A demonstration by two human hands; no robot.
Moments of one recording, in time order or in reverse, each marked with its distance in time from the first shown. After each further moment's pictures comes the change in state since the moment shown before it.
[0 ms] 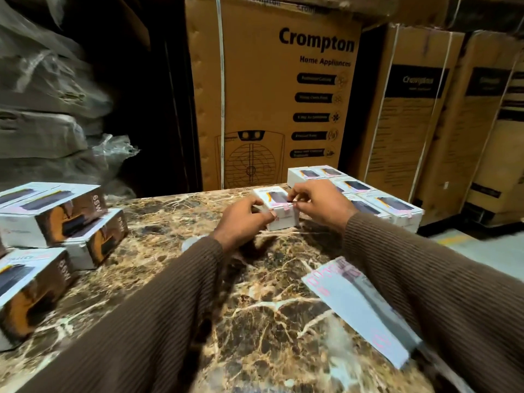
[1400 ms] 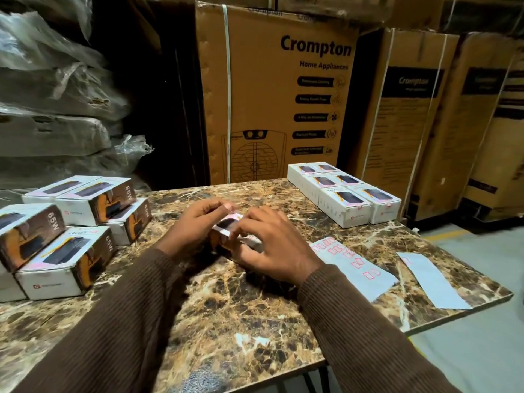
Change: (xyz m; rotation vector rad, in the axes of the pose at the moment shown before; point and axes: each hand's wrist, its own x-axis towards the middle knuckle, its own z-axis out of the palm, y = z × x) left_hand -0.092 -0.014 -0.084 0.028 0.002 0.226; right_hand -0.125 -0.117 0.027 0.101 0.068 -0.405
